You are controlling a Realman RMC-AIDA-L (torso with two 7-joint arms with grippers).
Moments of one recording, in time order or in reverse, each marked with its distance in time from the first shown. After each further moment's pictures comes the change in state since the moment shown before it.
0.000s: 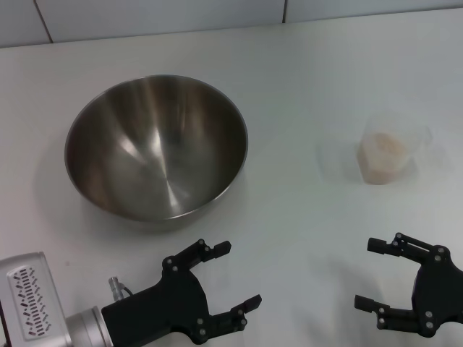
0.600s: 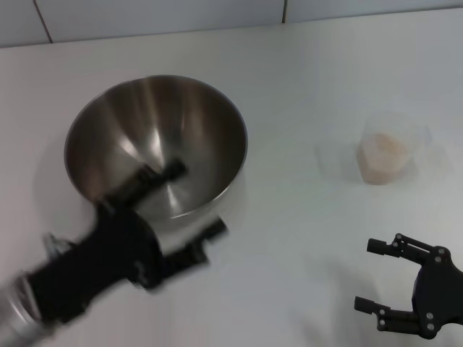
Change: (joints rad) left arm 0.103 0.033 -0.269 0.174 0.003 0.362 -0.152; right arm -0.002 0.000 0.000 0.002 0.002 -0.018 -0.002
